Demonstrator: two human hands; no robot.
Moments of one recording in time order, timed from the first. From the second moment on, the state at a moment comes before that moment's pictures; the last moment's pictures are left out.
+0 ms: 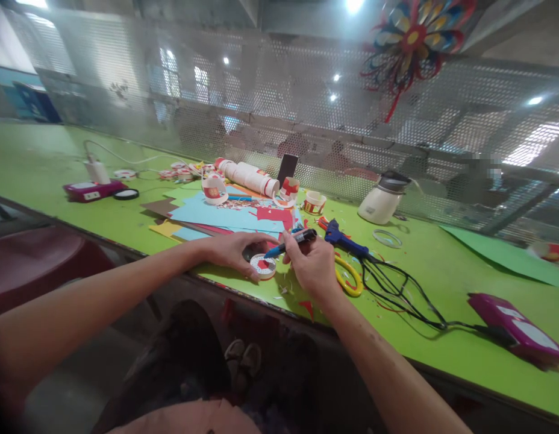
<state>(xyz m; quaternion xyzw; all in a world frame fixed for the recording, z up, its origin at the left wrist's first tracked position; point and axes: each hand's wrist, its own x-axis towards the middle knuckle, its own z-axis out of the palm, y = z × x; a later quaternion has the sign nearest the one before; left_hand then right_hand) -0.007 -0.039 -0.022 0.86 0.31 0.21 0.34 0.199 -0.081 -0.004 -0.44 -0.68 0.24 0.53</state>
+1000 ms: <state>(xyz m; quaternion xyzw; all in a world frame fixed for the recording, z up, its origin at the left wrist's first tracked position) -0.007 -0.040 -0.020 0.86 0.31 0.20 0.34 0.203 -0.073 -0.010 -0.46 -0.72 0.22 0.47</state>
